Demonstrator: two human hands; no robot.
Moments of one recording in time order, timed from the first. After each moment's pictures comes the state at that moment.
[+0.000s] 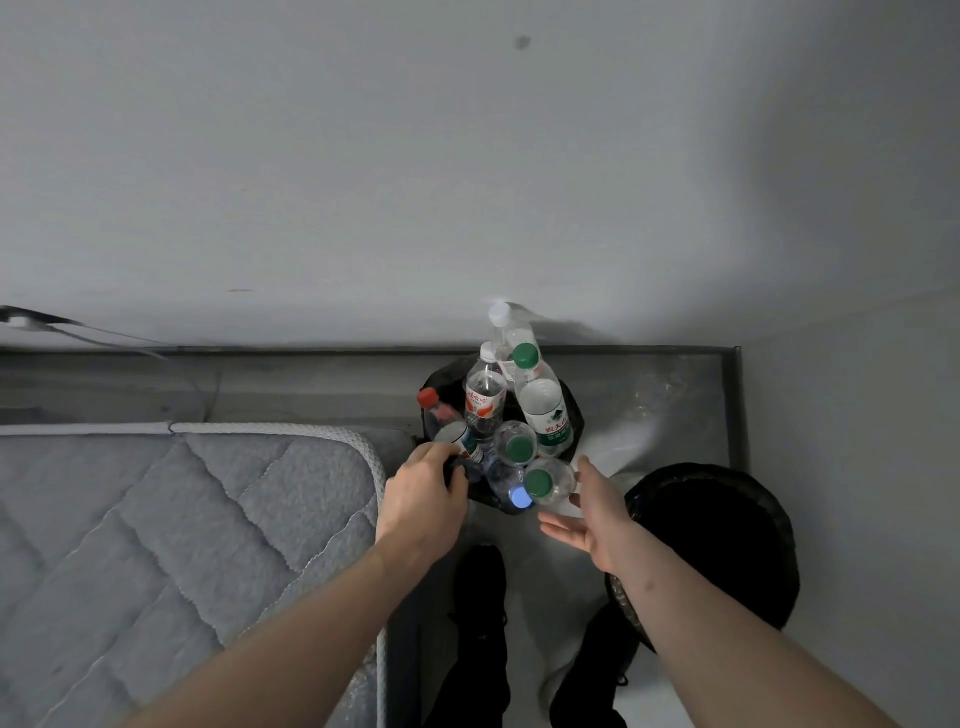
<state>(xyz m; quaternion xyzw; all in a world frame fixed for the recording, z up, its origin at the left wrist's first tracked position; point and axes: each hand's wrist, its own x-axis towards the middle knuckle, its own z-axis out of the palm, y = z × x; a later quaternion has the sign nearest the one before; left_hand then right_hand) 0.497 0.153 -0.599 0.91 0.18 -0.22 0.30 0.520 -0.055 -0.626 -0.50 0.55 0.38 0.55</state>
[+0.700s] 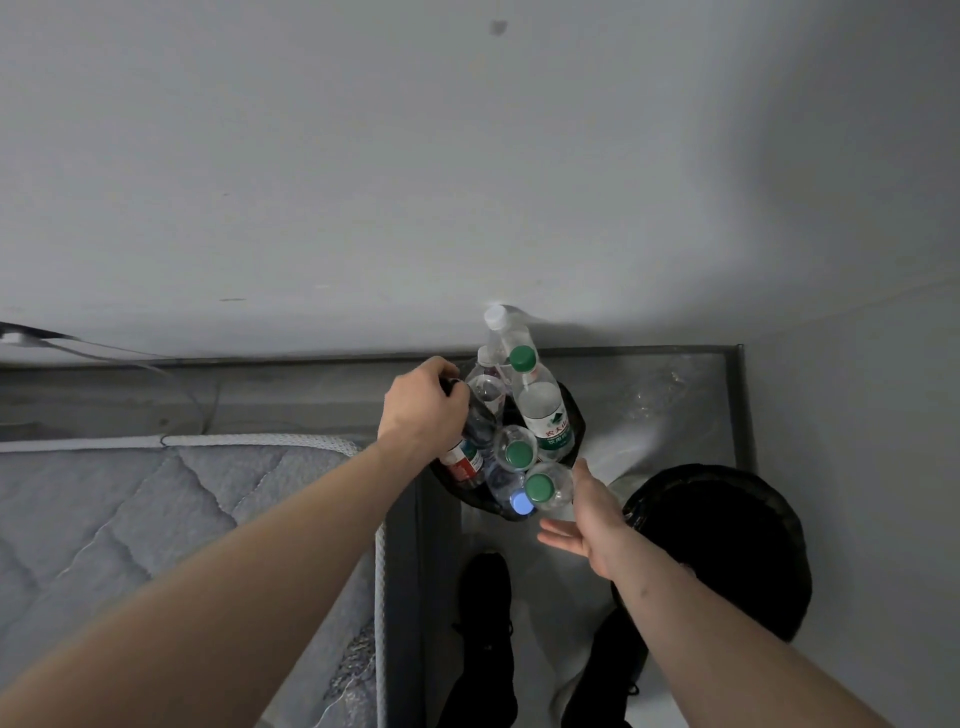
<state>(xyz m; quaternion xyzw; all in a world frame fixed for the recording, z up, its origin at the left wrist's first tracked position) 0.601 0.158 -0.593 0.90 0.22 -0.22 0.31 0.524 -0.045 -0.628 -0.54 0.53 0.40 0.52</state>
